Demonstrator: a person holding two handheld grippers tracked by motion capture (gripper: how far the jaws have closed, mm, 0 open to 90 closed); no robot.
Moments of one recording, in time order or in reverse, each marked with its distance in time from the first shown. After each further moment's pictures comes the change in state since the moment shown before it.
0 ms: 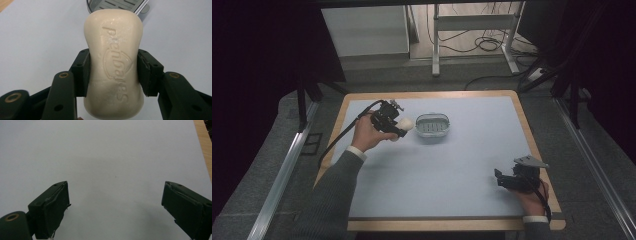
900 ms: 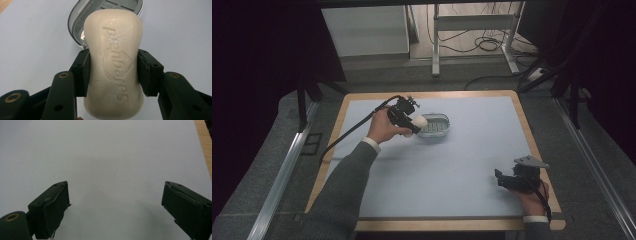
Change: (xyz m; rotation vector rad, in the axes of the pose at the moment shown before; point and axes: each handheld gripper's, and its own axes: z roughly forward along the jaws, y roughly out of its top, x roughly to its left) left arm -0.006 0.040 0.028 0.040 -0.054 0.073; right arm -0.001 -0.001 0.001 0.004 0.001 0.000
